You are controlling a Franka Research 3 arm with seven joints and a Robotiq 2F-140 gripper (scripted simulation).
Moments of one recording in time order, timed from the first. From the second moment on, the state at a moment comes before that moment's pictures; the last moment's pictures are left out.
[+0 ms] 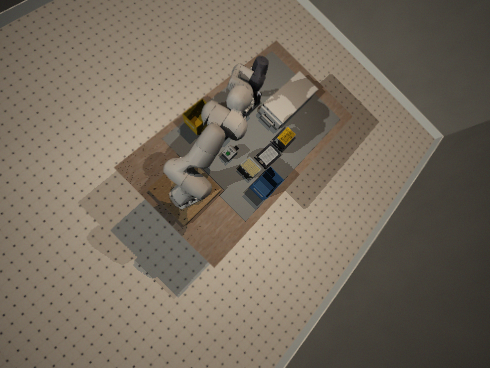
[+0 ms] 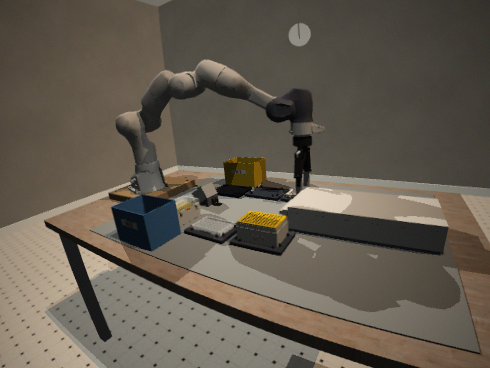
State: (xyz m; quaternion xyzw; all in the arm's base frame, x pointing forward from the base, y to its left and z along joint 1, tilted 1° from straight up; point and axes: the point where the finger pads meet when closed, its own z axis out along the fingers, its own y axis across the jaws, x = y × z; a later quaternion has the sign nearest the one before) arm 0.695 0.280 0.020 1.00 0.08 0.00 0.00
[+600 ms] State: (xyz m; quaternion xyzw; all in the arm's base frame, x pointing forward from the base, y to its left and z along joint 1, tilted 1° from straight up) arm 0.694 0.280 0.001 1.00 0.08 -0.01 0.00
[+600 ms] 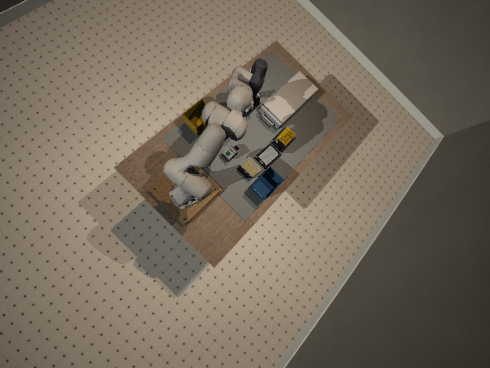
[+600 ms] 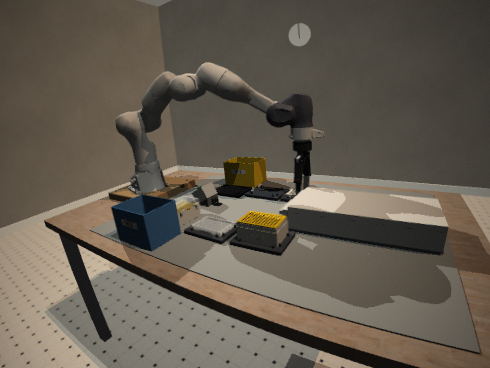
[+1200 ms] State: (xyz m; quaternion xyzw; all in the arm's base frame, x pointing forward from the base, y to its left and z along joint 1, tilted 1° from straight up) arm 0.695 0.280 0.000 1.00 0.08 0.00 0.00
